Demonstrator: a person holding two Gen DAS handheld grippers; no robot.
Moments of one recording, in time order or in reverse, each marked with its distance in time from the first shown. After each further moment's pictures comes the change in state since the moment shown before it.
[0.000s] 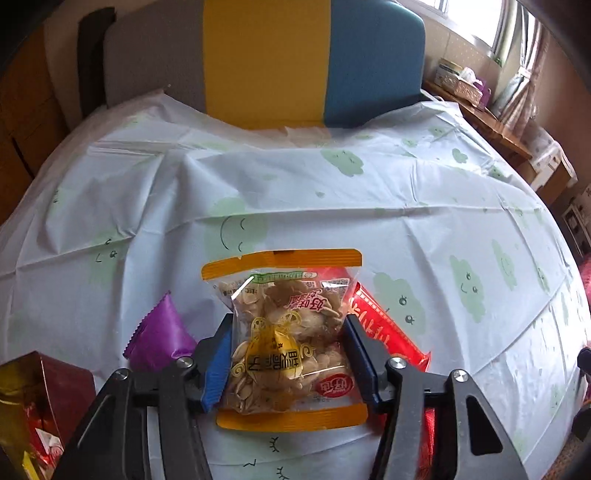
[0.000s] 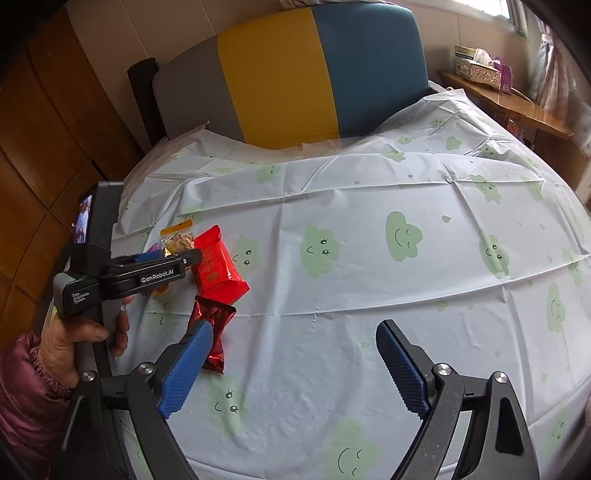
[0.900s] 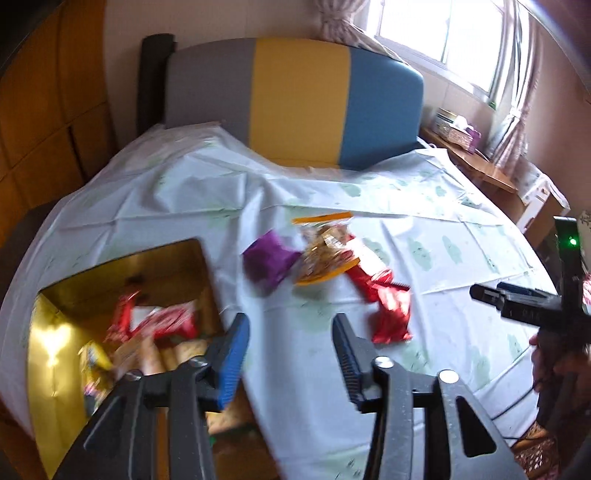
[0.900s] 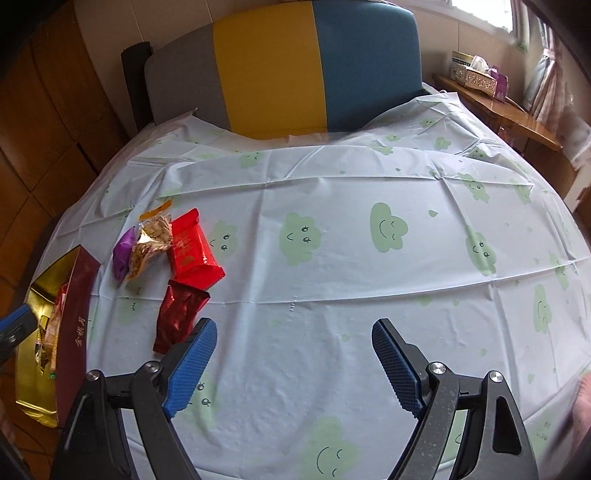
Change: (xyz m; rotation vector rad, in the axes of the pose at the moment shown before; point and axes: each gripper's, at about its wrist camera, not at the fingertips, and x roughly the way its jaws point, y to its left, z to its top) left arm -0.163 0.032 -0.095 -0.071 -0.153 0.012; right arm 0.009 -0.001 -0.009 -0.037 0.026 -0.077
